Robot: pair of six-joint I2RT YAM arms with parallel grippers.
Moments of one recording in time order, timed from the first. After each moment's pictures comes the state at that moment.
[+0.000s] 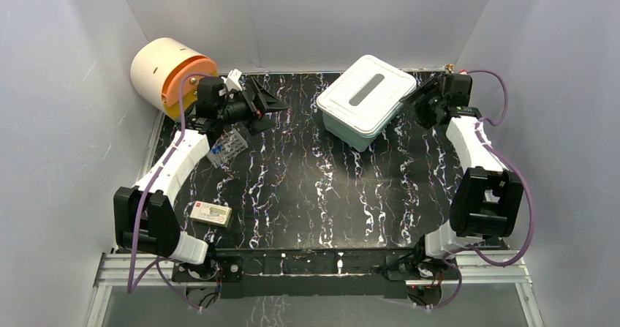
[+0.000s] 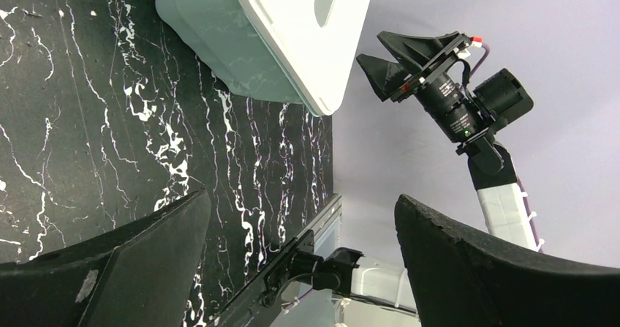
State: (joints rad) left arm -0.21 1.44 1.16 -0.19 0.69 -0.95; right arm -0.08 1.53 1.21 -0.34 -0.21 0.83
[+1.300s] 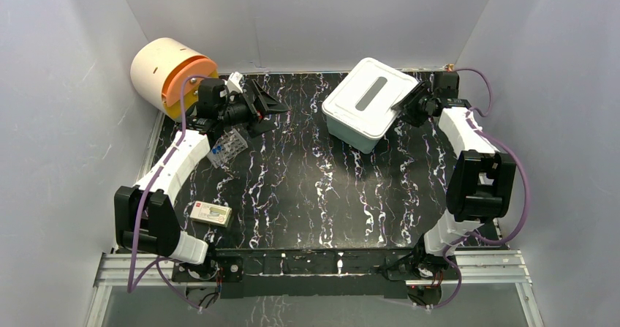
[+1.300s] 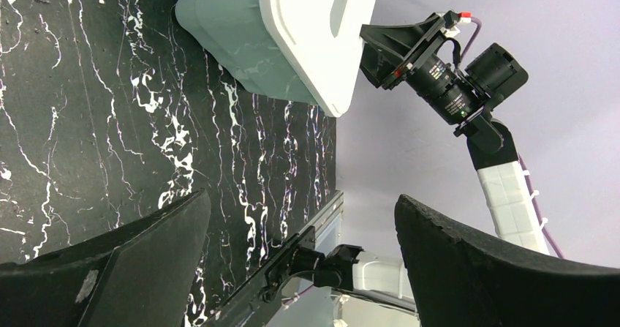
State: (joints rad) left arm -0.21 1.44 1.15 -0.21 0.69 -0.94; right arm -0.04 1.67 1.30 -0.41 -0.26 0.75
